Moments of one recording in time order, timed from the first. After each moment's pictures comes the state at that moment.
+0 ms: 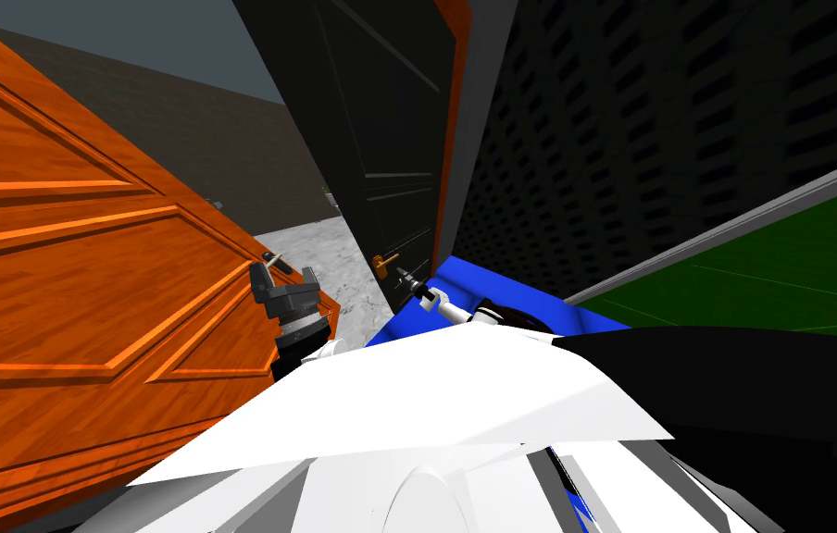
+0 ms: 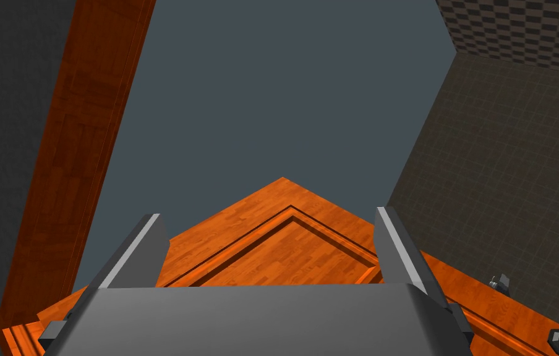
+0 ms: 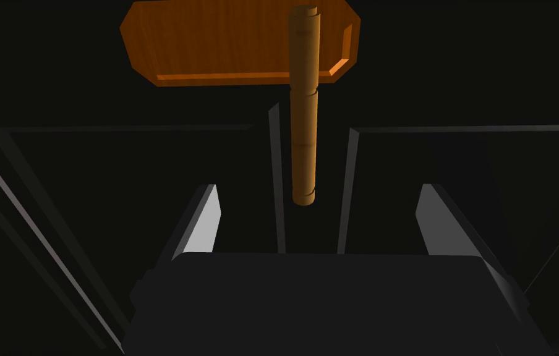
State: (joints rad) arm -0.39 -0.11 0.56 -0.91 0.00 -0.41 -0.30
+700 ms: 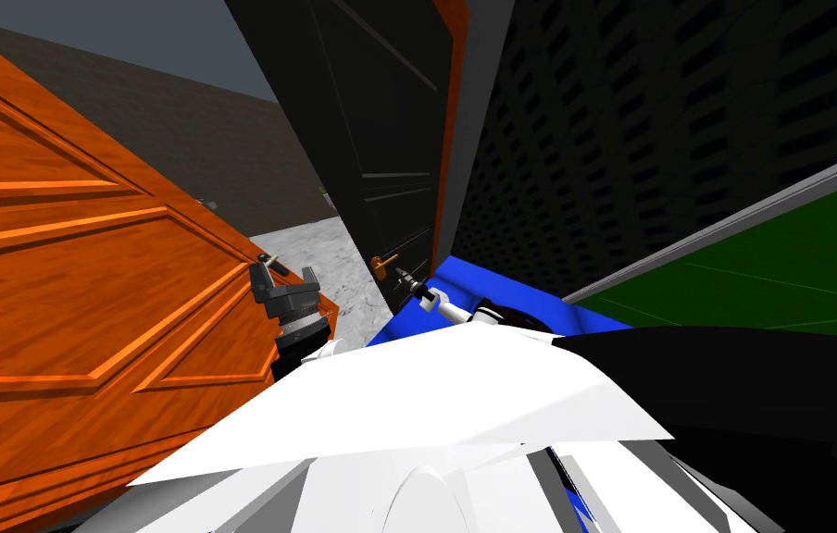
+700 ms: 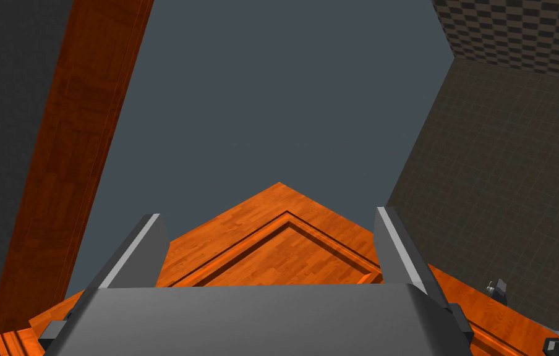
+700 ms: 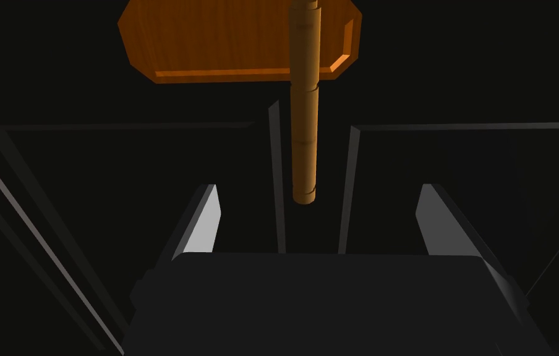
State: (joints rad) arm -0.39 -0.12 0.57 -0.92 0.00 -0.41 -0.31
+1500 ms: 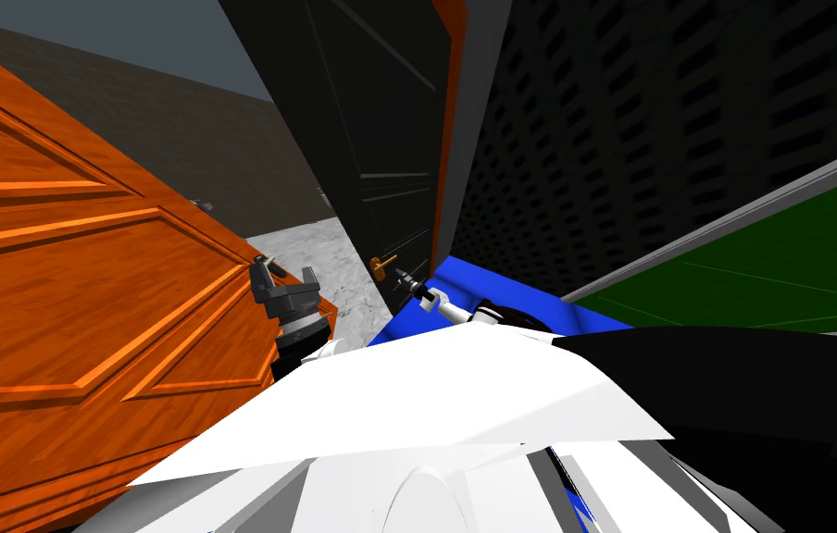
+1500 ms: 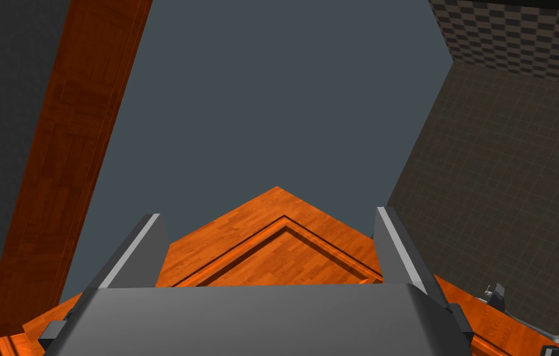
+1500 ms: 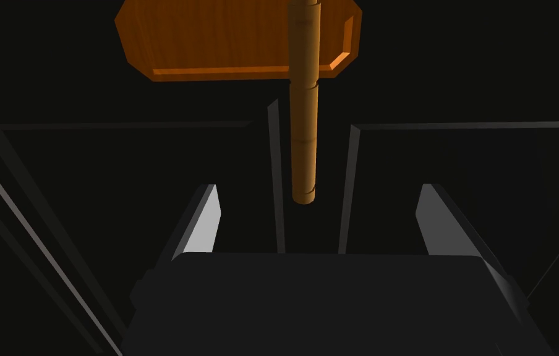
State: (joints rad) arm -0.39 -0.12 0.59 -0.92 0.00 -0.42 -0.32
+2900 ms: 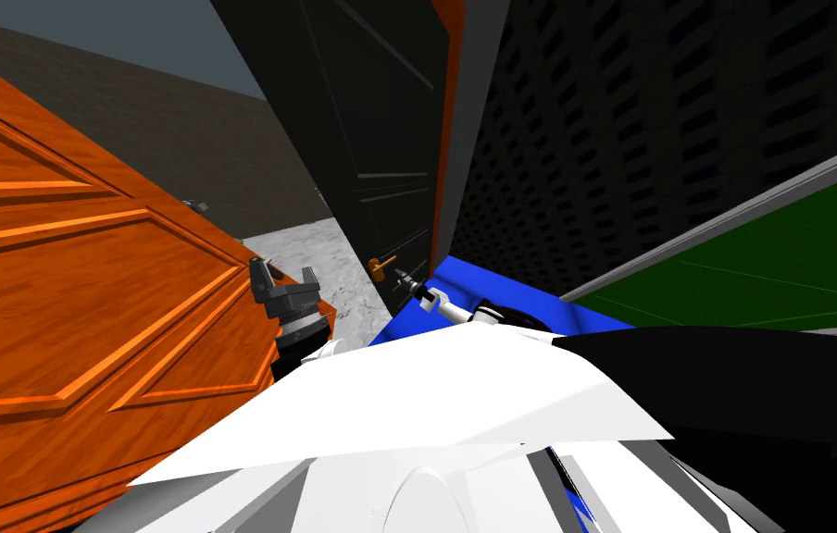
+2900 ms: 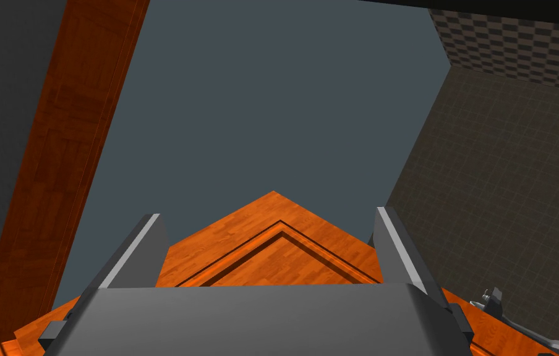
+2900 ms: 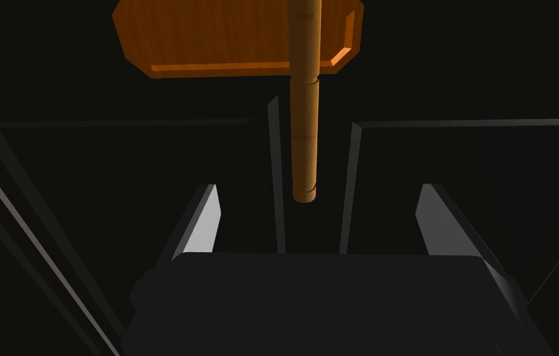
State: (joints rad) arm -0.39 -0.13 0.61 -0.93 0.00 -0.42 -0.33
